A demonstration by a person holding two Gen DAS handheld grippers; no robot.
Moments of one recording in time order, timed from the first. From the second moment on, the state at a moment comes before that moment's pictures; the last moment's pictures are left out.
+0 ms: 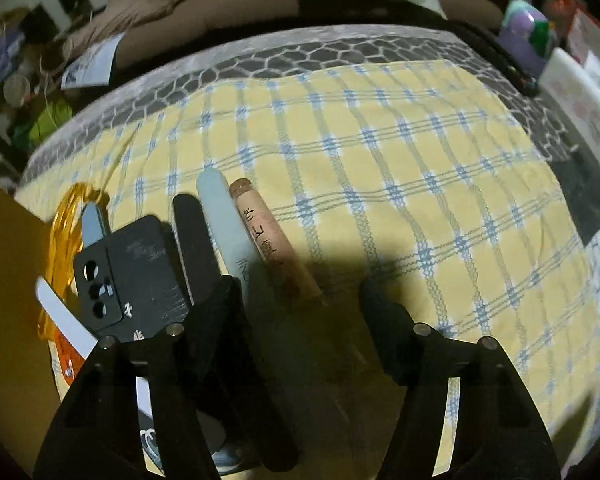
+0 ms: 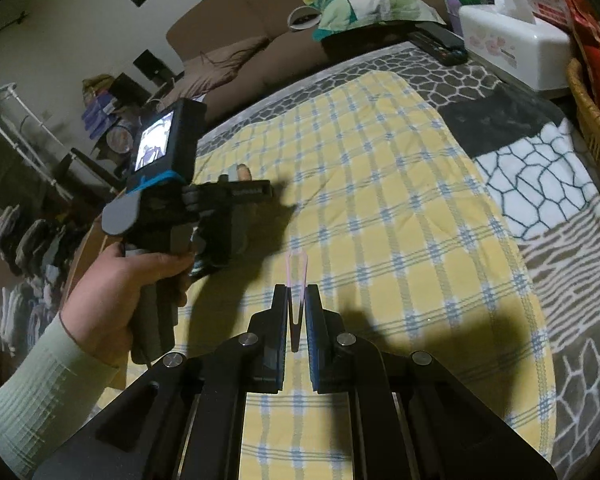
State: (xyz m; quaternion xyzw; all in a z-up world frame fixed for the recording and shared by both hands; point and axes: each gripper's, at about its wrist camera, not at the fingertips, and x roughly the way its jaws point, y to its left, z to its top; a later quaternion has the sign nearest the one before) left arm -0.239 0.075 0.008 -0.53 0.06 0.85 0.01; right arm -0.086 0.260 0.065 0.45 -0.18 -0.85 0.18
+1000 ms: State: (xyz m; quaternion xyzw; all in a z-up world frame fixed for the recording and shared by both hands) left arm -0.223 0.052 0.029 -0.53 -0.03 0.85 0.09; right arm -0.088 0.225 0.084 0.45 -0.17 -0.86 0.19
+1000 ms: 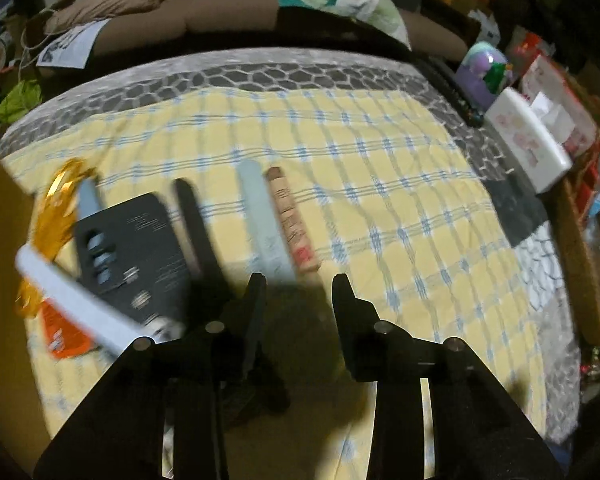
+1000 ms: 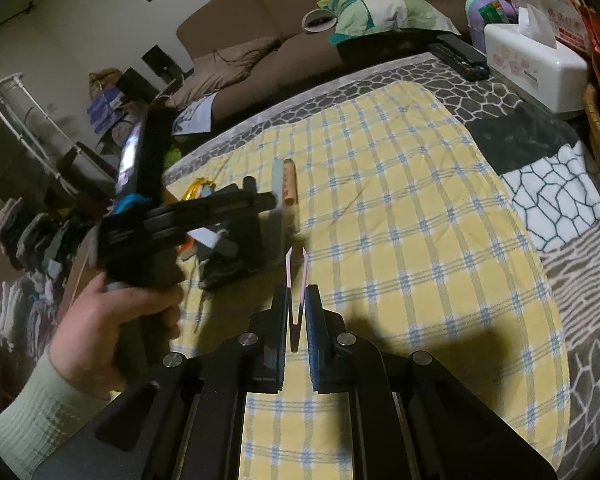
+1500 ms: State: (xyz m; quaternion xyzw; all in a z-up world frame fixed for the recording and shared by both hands) left arm -0.245 0.063 0.032 -0.50 -0.02 0.87 0.05; right arm -0.093 0.253 0.066 0.46 -0.18 -0.85 0.18
